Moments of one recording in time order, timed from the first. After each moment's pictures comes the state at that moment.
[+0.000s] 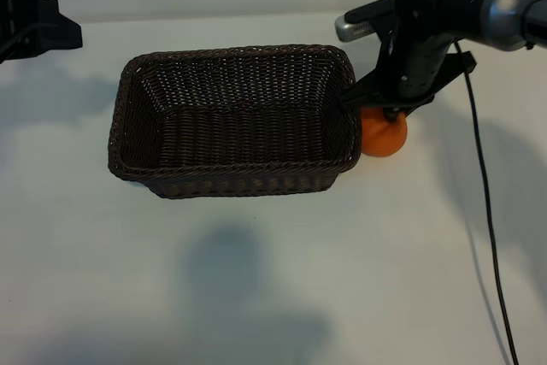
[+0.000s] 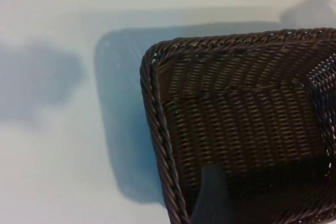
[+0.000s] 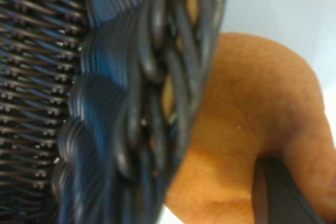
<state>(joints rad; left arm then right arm) 0.05 1.35 -1.12 -0.52 0.76 0.30 0.32 2.05 -1.50 -0.11 0.86 0.23</state>
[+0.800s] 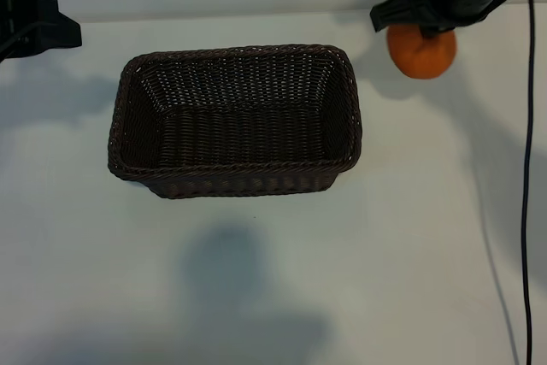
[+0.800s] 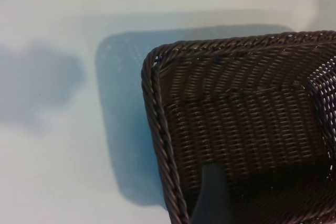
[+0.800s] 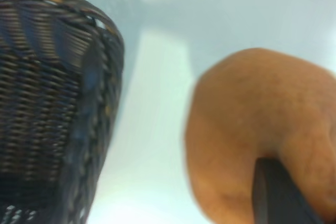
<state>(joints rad) 0.05 1.35 -1.12 -0.52 0.76 0.31 0.28 1.77 -1.54 -0.12 0.92 0.18</state>
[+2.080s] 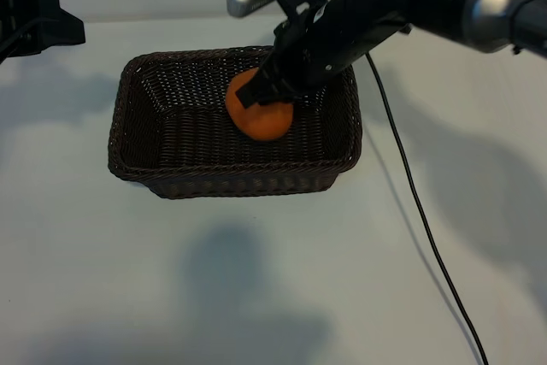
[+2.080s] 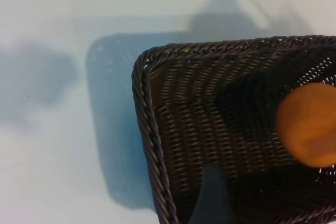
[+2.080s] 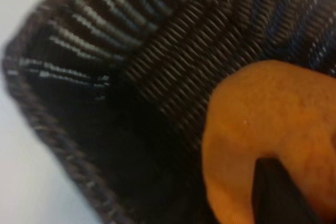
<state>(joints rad) 0.05 1.35 -1.12 -0.55 0.76 0.31 0.45 2.01 -1.54 0.52 0.66 -0.44</state>
